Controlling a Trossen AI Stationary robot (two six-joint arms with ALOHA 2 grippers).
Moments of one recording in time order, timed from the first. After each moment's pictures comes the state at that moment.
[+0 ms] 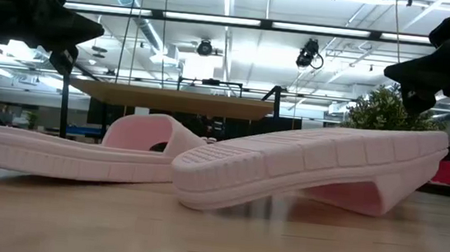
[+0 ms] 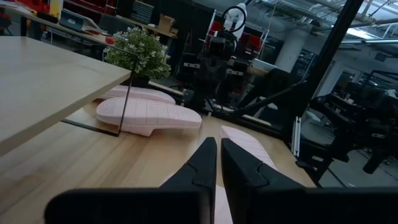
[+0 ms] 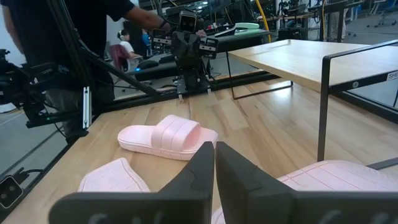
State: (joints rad) left arm -0.05 0.01 0.01 0.05 -0.13 -0.35; right arm 0.11 0.09 0.03 0.00 0.16 0.22
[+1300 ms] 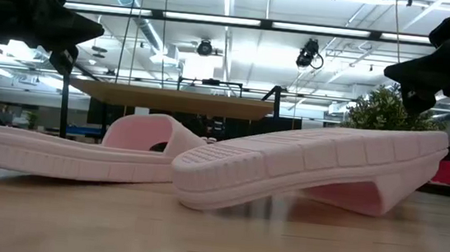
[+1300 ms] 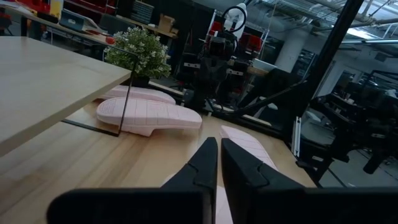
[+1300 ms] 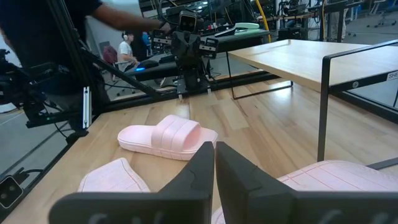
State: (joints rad) left arm -0.05 0.01 0.01 0.05 -0.13 -0.35; right arm 0.11 0.09 0.03 0.00 0.16 0.22
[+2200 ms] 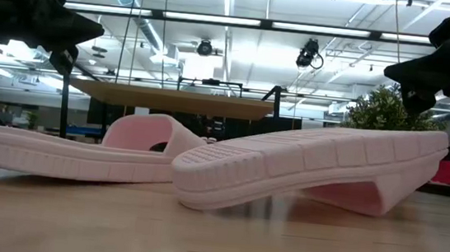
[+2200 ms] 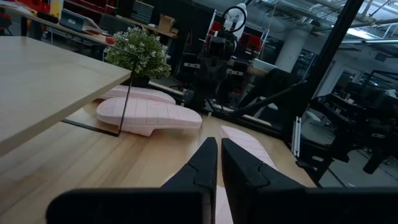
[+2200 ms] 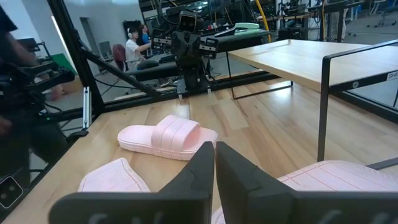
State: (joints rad) left arm -0.05 0.01 0.01 0.05 -0.13 -0.35; right arm 0.11 0.08 0.02 0.00 0.16 0.22
